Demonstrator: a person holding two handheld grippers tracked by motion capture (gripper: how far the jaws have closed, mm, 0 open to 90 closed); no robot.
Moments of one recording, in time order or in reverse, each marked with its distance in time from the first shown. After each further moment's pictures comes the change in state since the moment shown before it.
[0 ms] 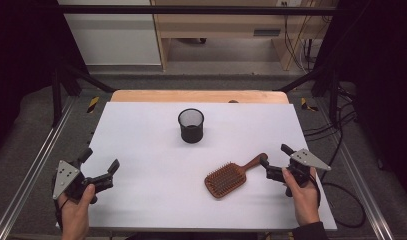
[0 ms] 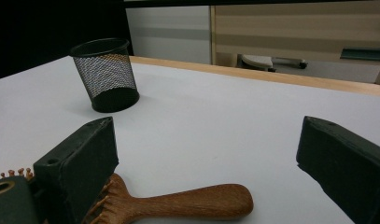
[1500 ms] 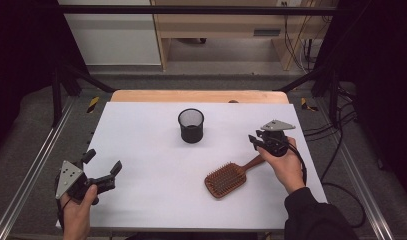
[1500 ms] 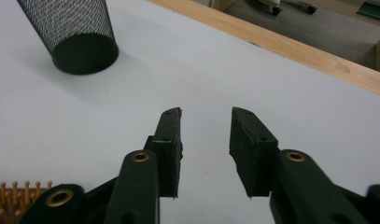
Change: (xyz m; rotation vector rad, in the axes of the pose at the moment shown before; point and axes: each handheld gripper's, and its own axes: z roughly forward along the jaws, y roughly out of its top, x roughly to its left) left arm -0.002 -0.004 0.002 0.023 -0.023 -0.004; right arm 0.011 0.053 0.077 0.358 -0.033 -0.179
